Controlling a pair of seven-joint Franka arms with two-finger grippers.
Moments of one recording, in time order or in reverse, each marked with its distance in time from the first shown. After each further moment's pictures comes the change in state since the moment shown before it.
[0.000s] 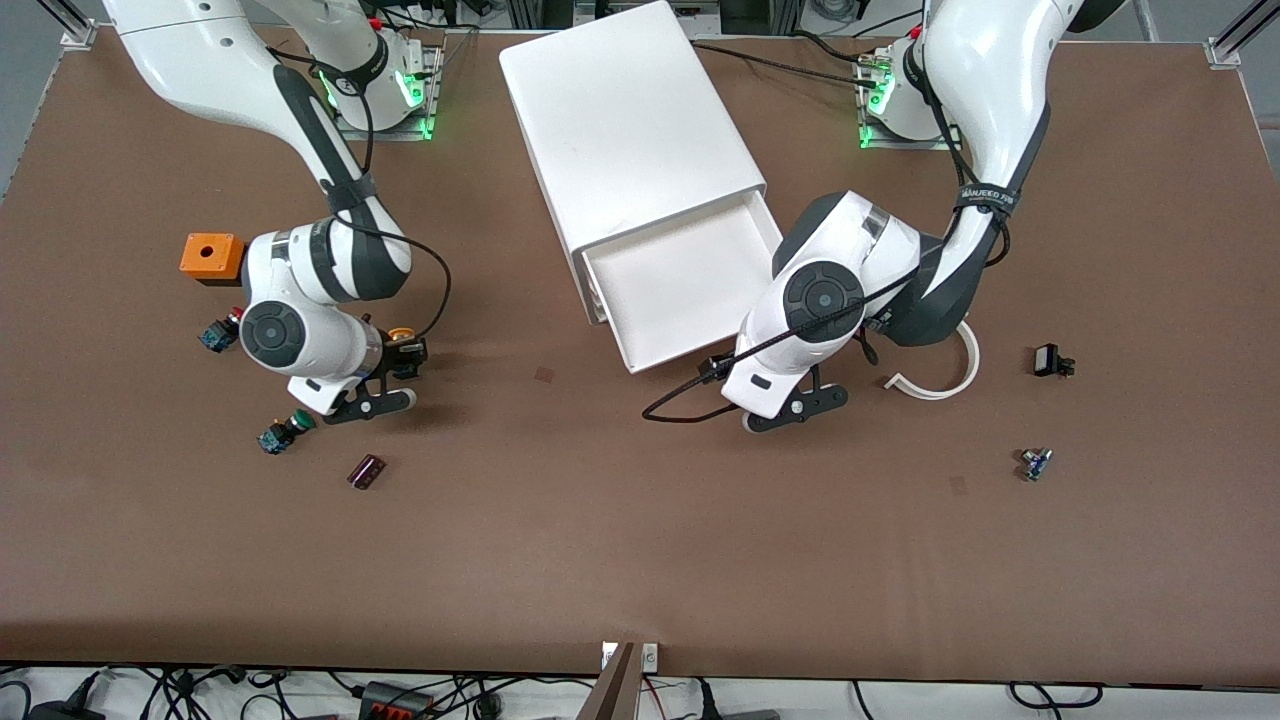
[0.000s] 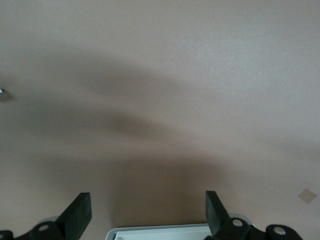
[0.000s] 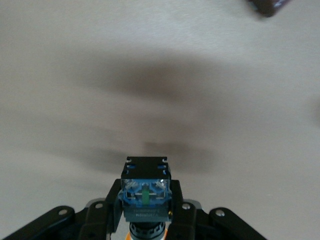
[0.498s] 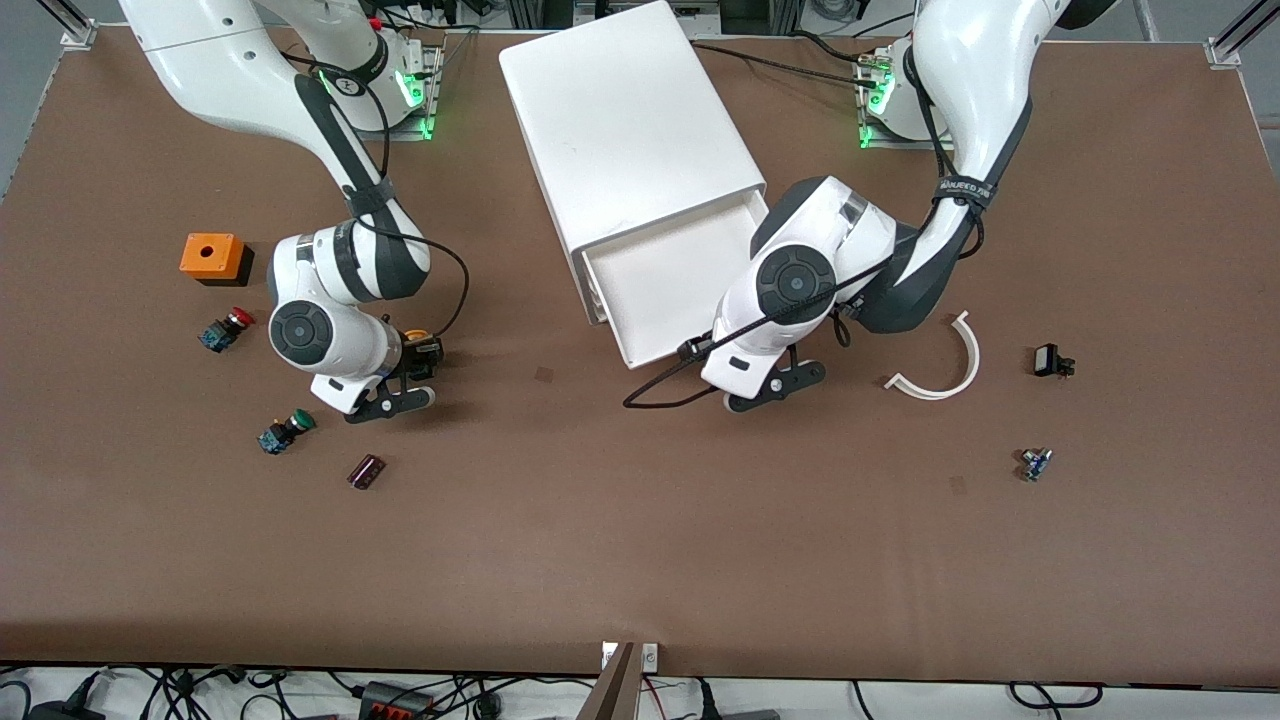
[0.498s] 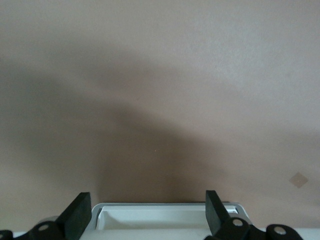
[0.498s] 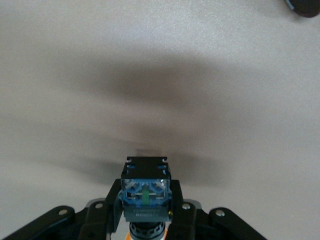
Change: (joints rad) left arm -0.001 -0.019 -0.058 -0.047 -0.010 -0.001 -0.087; right arm 0.015 0.044 -0.001 -0.011 -0.001 0.076 0.000
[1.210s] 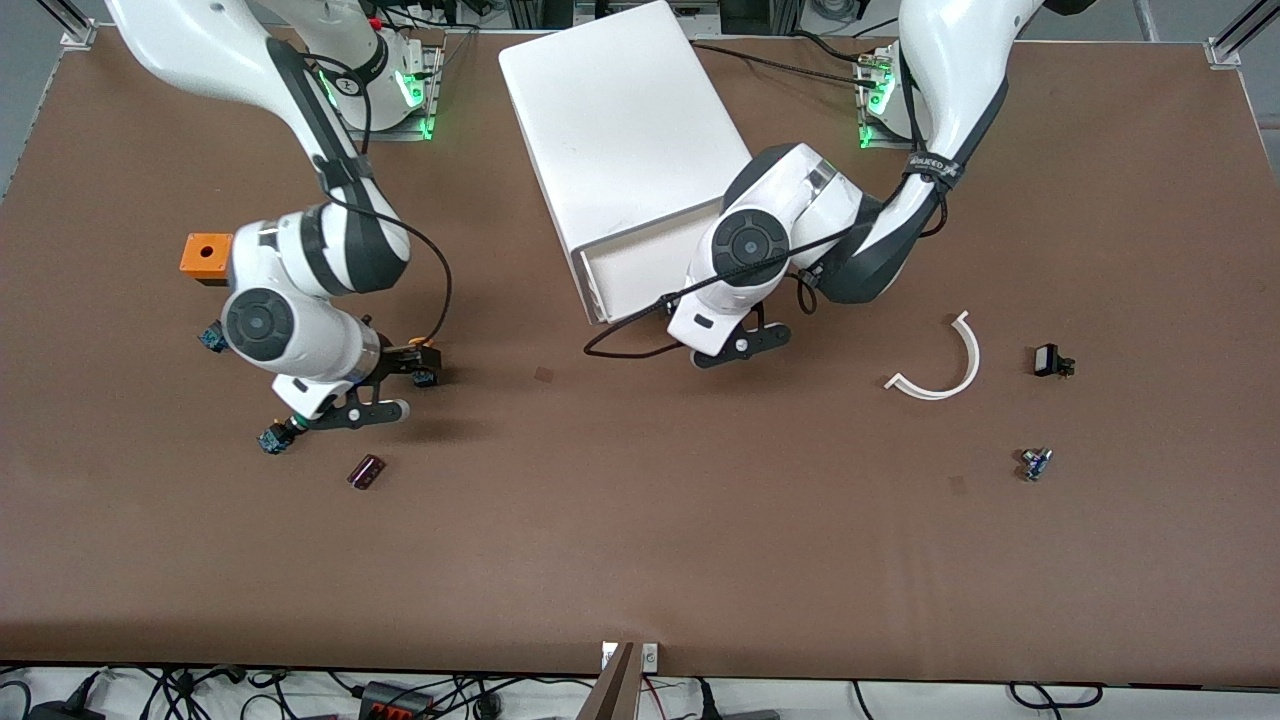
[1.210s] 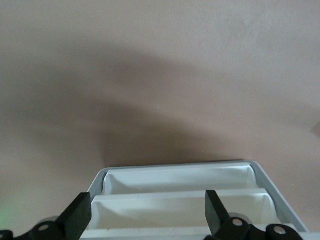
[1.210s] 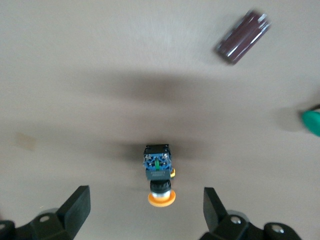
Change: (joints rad) left arm 0.003 -0.038 -0.090 -0.077 0.000 -0.049 -0.011; right arm -0.002 -0.104 -0.005 0.175 0.000 -0.224 0.141
